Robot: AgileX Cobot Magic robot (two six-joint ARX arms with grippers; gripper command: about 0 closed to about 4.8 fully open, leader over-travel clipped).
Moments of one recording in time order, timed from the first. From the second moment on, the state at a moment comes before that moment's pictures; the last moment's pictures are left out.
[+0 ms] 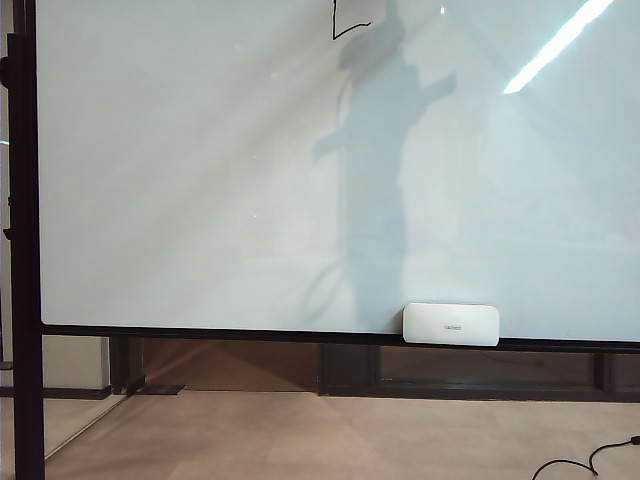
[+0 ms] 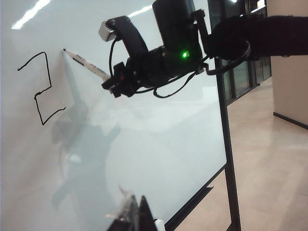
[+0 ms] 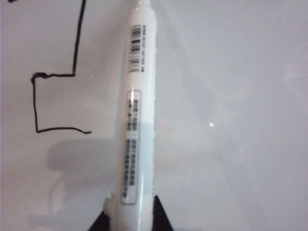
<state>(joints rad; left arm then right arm) -0.30 0.74 0.74 0.29 0.65 0.10 0.40 1.82 2.06 -0.30 0.24 -0.16</state>
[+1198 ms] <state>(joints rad) -0.30 0.74 0.74 0.29 0.63 0.12 0.40 1.91 2.06 -0.56 0.26 -0.09</state>
